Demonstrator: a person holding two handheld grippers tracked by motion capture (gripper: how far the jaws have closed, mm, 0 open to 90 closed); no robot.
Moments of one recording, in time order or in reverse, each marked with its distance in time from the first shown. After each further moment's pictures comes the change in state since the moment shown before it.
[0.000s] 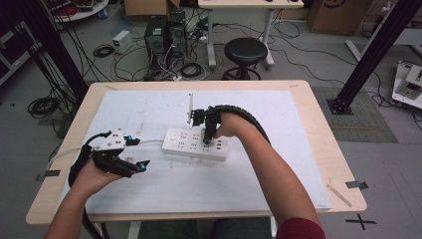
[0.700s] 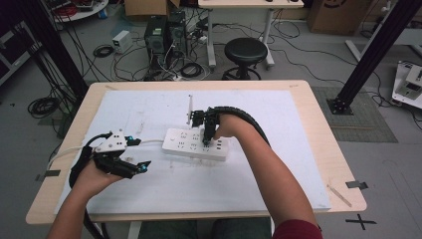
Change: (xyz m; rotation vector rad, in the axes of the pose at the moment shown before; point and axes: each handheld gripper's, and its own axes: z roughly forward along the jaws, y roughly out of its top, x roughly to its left) left arm -0.005 0.003 -0.002 -0.010 0.003 0.013; right arm 0.002 0.002 0.004 0.006 -0.011 0.012
